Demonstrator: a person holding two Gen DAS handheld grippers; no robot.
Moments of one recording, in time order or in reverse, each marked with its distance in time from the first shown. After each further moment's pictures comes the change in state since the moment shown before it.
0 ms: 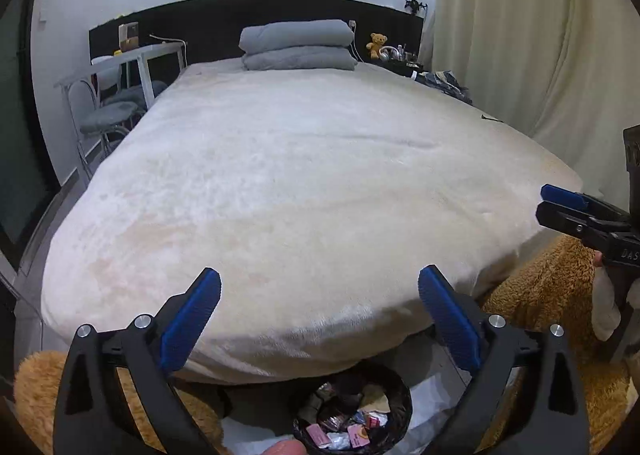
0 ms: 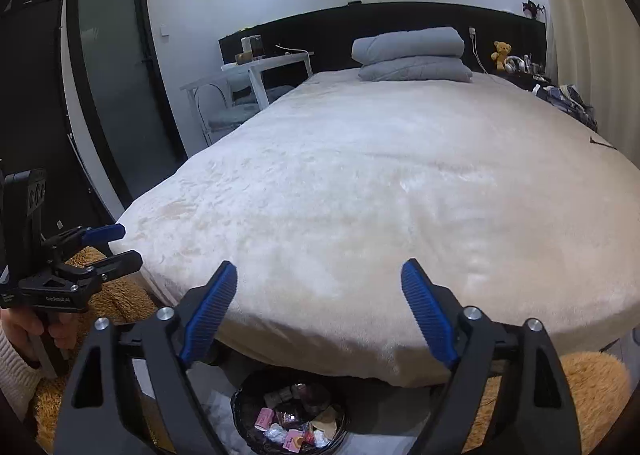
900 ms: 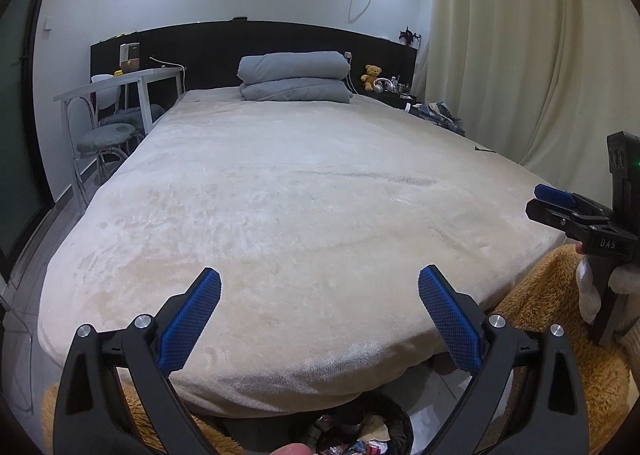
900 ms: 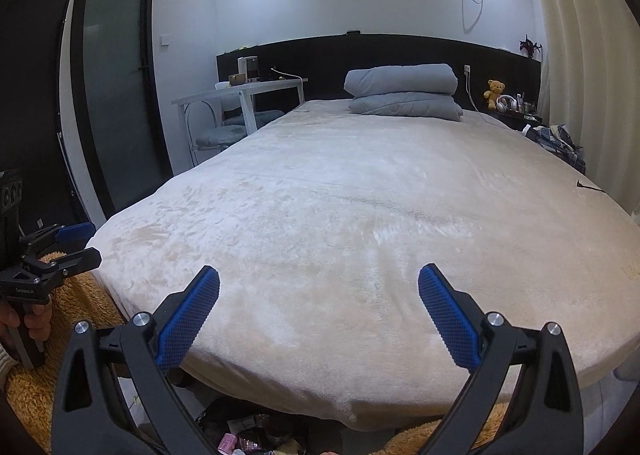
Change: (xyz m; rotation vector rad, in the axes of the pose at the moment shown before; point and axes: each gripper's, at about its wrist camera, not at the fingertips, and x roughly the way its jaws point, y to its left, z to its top) left arm -0.005 0.019 0.010 -0.031 -0.112 -0.048; right arm 0.010 -0.019 0.027 -0.062 -0.084 -0.060
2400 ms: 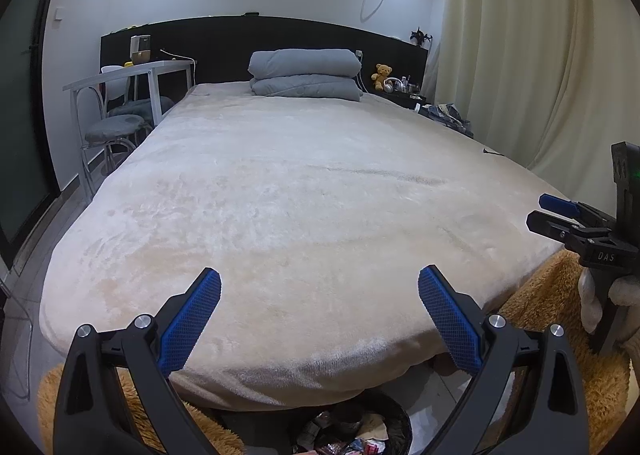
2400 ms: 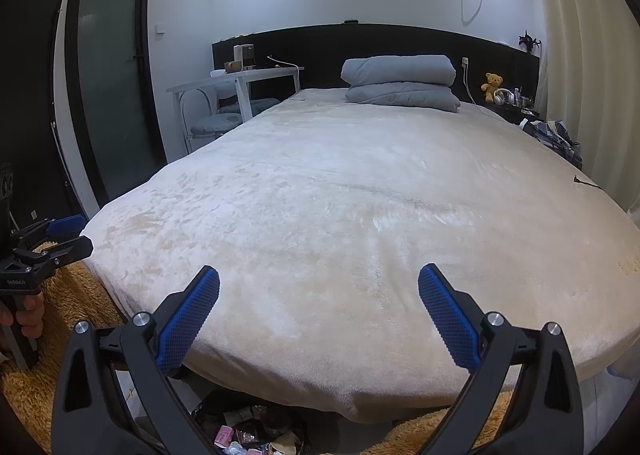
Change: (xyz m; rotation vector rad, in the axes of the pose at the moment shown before) left arm 0.000 0.006 -0.006 -0.022 0.011 0.024; right arm 0.010 0.010 -0.006 -0.008 0.043 -0.032
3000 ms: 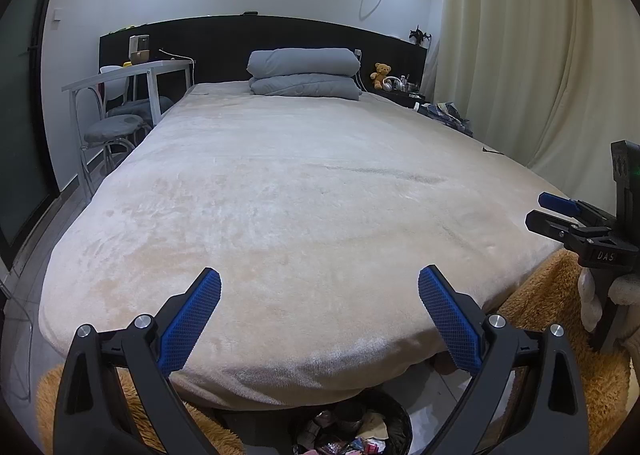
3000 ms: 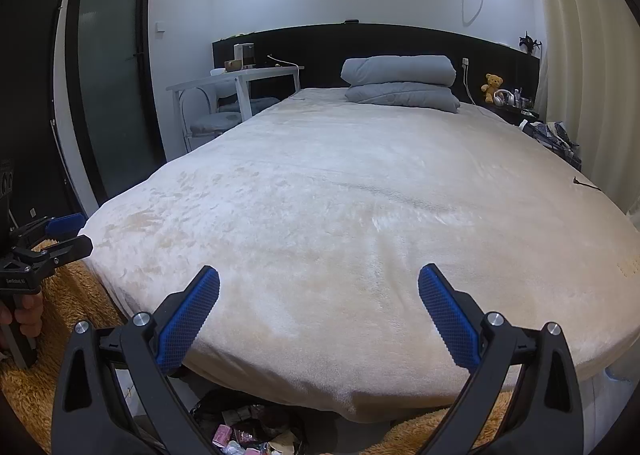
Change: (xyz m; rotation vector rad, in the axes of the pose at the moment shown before) left arm 0.001 0.000 -0.002 0.003 0.000 -0.005; right arm 0.000 0.001 -0.001 -0.007 0.001 -0.003
